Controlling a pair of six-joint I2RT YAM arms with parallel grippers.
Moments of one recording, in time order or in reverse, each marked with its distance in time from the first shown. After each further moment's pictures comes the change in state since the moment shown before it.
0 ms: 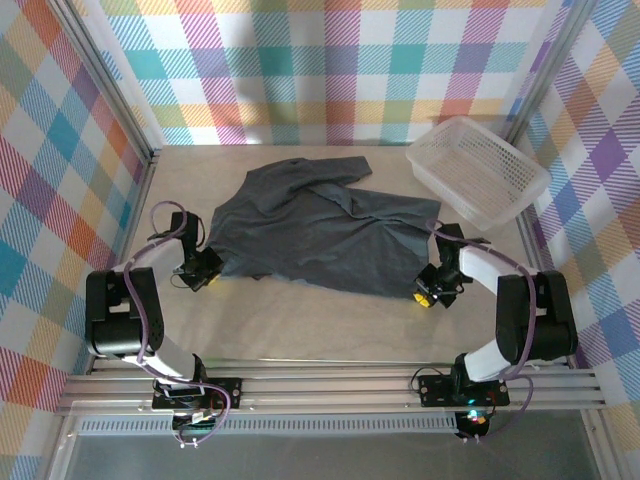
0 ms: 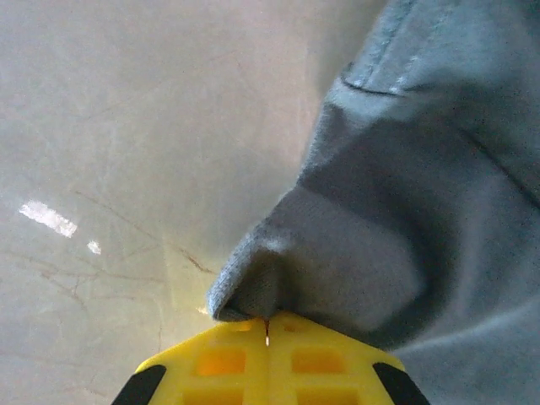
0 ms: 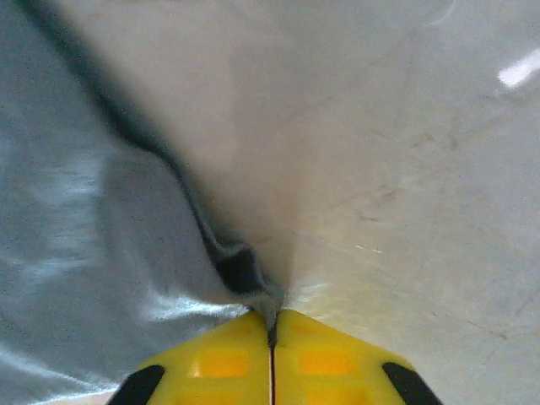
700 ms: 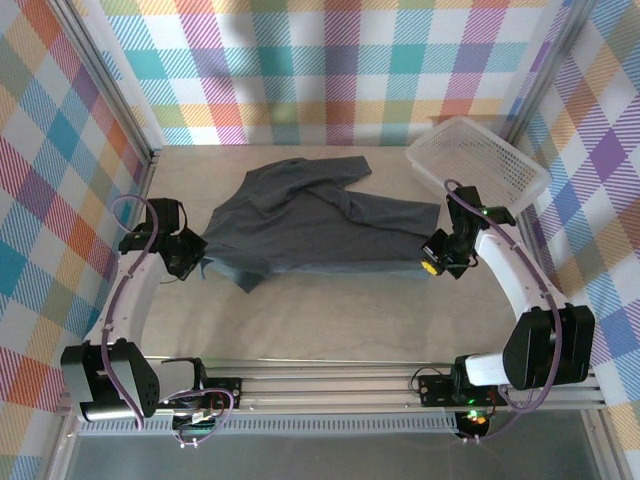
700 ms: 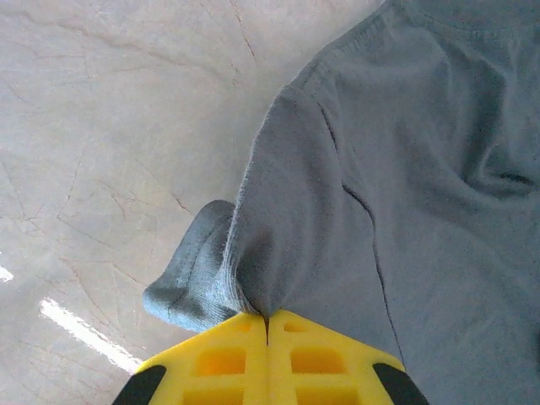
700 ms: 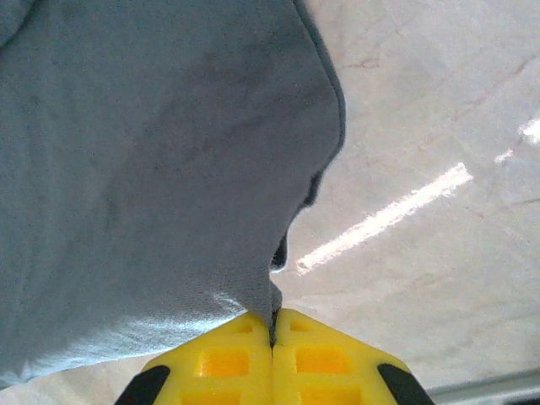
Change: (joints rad) left arm -0.008 -0.335 0.124 -0.230 -0.068 -0.193; right arm 0.000 -0.144 0.332 -0.349 0.026 0.000
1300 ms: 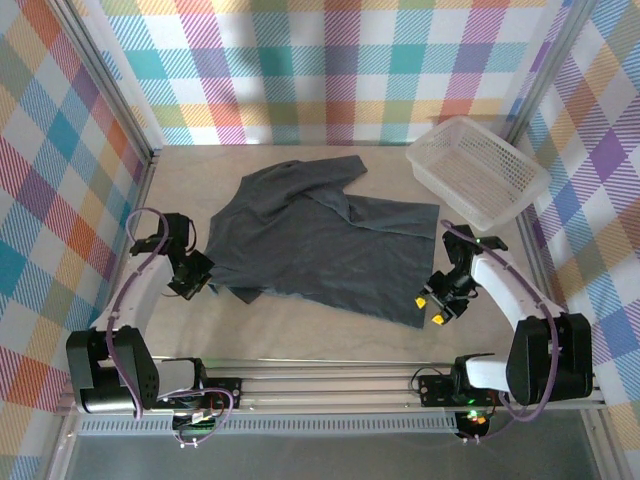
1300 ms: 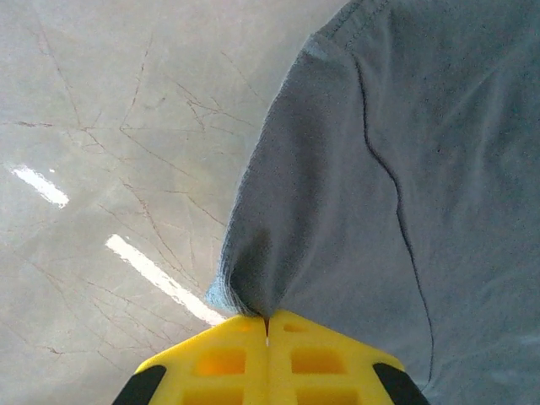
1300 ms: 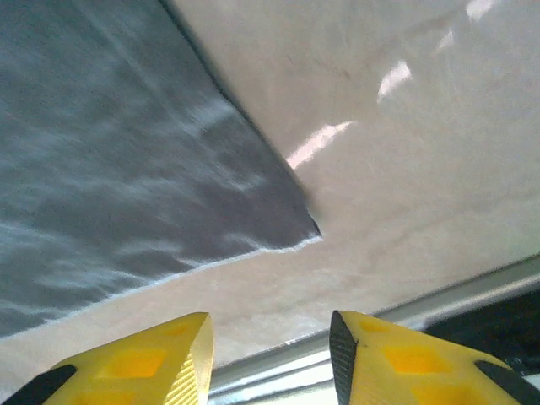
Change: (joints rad) left arm -0.018 0.055 -0.109 -0.055 0.017 0.018; right arm 0.001 -0.068 -0.271 -0.021 -0.055 0.032
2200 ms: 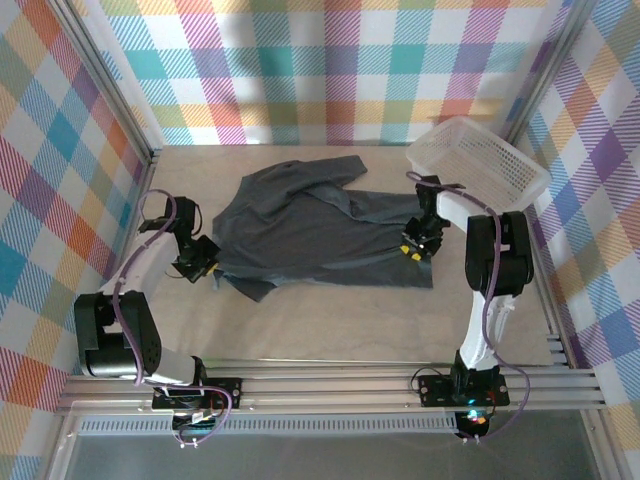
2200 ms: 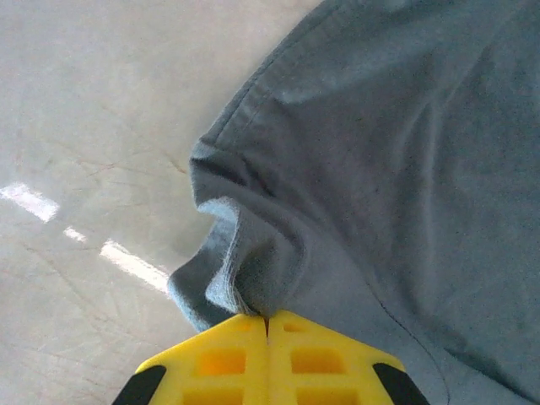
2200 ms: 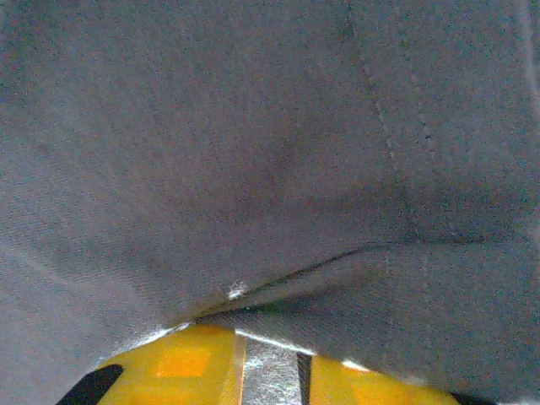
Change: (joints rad) left arm -0.015 0.185 0.137 0.041 0.056 0.074; right arm 0.024 0.718 0.565 0.230 0.111 -0.158
